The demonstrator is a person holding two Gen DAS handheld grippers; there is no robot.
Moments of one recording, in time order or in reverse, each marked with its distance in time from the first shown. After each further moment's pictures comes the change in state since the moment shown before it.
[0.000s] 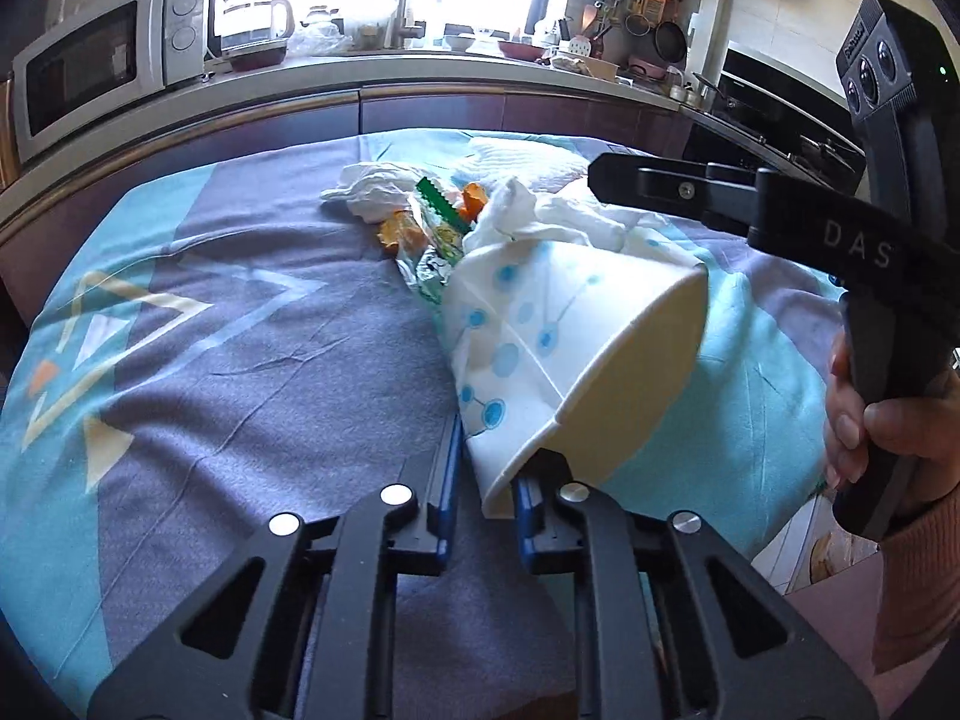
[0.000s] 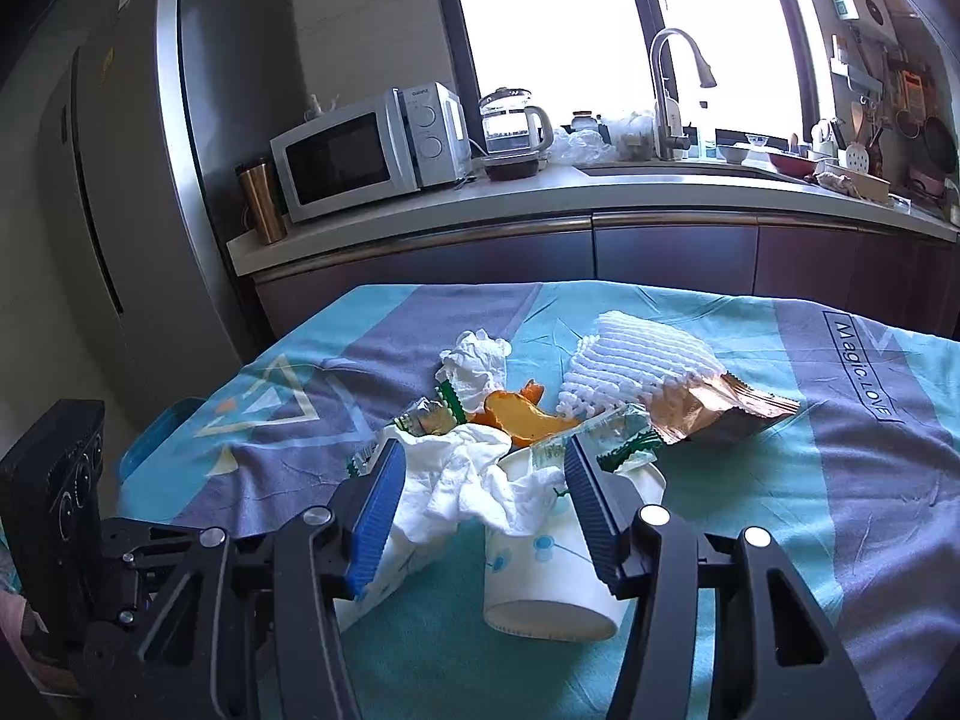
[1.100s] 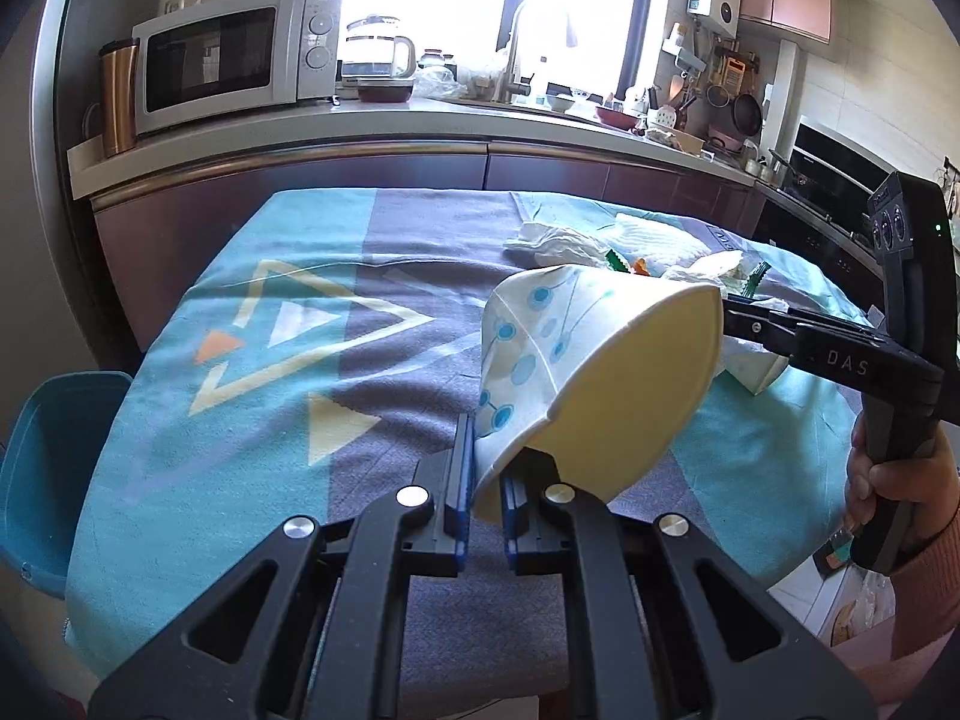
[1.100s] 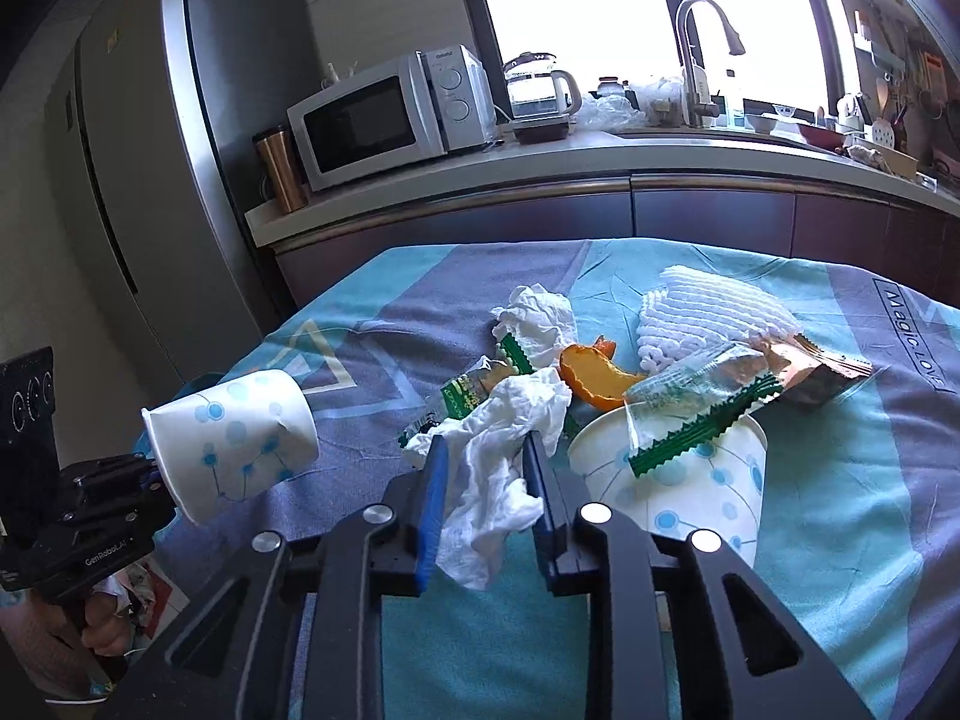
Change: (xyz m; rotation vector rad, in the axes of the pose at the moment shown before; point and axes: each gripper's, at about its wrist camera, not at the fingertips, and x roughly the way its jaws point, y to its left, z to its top) left arm -0.065 0.076 -0.017 -0.131 -0.138 0.154; right arm 0.024 0.024 -0.013 0.013 0.067 0.052
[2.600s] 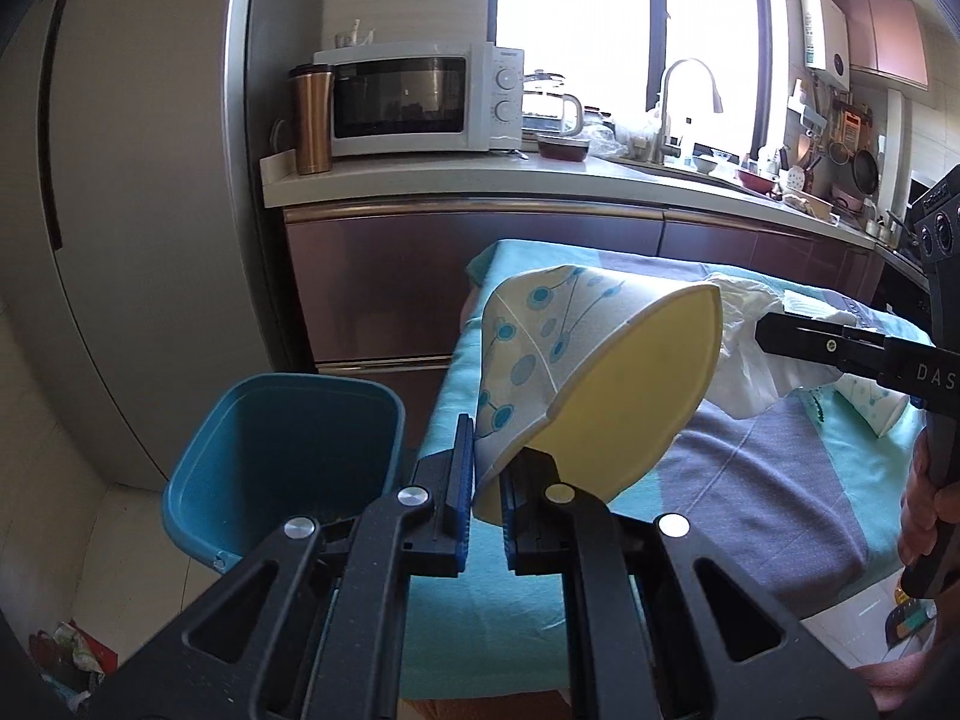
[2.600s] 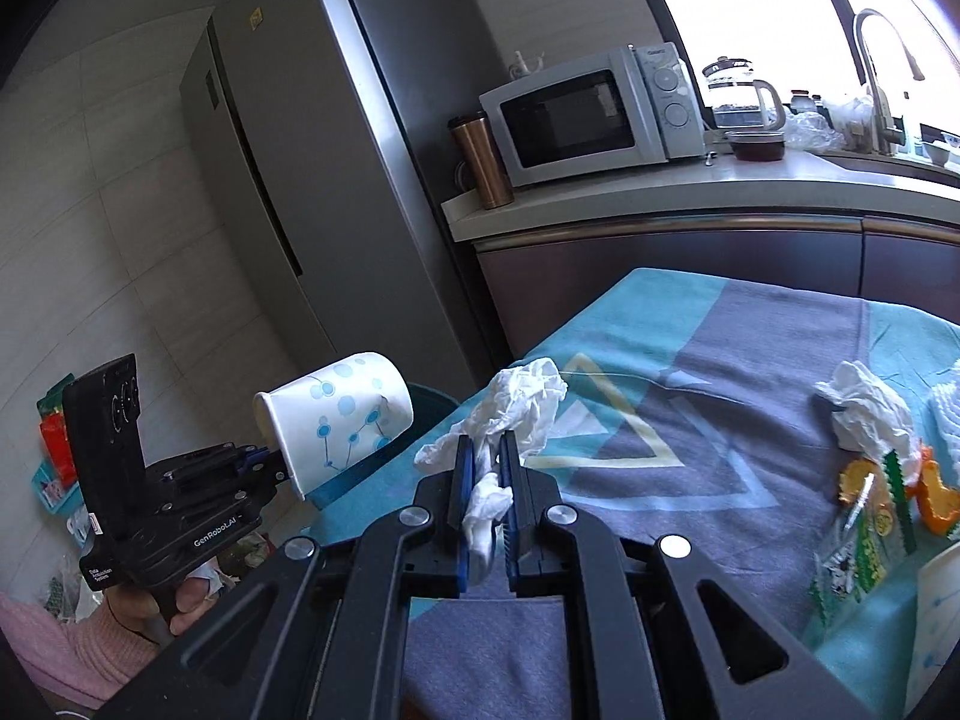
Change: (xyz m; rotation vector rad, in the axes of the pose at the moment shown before) left arm -0.098 0.117 -0.012 -0.119 -0.117 0.327; right arm 0.046 0.140 0.037 -0.123 0.017 0.417
